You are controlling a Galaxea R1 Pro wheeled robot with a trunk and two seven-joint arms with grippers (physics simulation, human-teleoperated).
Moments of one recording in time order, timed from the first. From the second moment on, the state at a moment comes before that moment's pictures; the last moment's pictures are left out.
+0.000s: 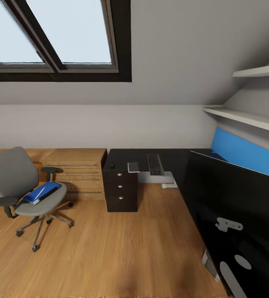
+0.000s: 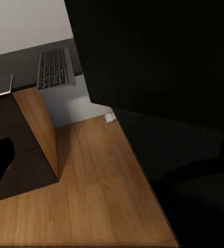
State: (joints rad) left arm -0.06 -0.02 -0.28 -0.05 0.54 -0.71 -0.06; right arm -0.16 -0.22 0.08 -1.40 -0.44 0.09 -0.27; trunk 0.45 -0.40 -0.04
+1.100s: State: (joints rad) left arm -0.06 -0.02 -0.28 -0.06 0.54 -0.70 -0.06; right arm -0.16 -0.22 0.08 -1.40 -0.44 0.09 -0.27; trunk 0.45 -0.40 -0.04
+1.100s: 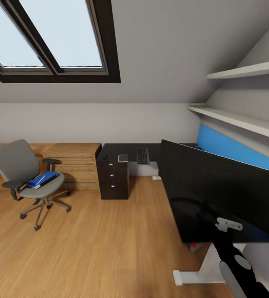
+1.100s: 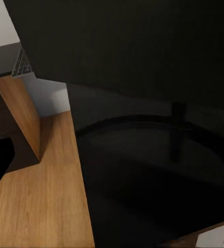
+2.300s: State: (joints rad) left arm -0.06 -0.02 -0.28 -0.05 0.54 -0.71 -0.06; right arm -0.16 -0.22 0.08 -1.40 -0.44 0.09 -0.27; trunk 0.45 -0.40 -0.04
